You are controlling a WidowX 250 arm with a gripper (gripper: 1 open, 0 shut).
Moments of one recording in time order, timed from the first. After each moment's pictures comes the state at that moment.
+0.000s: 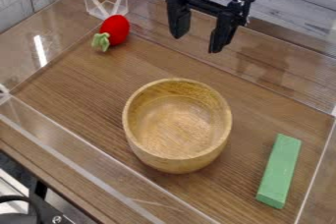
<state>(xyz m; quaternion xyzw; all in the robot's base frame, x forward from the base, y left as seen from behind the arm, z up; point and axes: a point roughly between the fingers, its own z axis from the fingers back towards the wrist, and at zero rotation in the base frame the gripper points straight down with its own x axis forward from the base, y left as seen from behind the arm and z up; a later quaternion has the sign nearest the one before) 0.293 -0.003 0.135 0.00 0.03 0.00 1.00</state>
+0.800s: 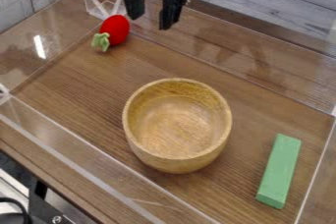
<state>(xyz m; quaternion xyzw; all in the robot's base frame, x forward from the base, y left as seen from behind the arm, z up) 0.315 0.102 0.115 -0.01 0.03 0.05 1.00</state>
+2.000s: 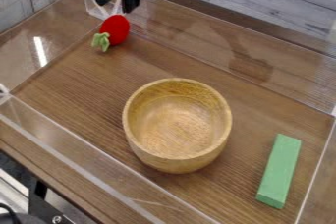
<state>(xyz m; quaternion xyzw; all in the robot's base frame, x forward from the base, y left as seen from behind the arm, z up) 0.350 0.185 0.087 -0.01 0.01 0.06 1.00</state>
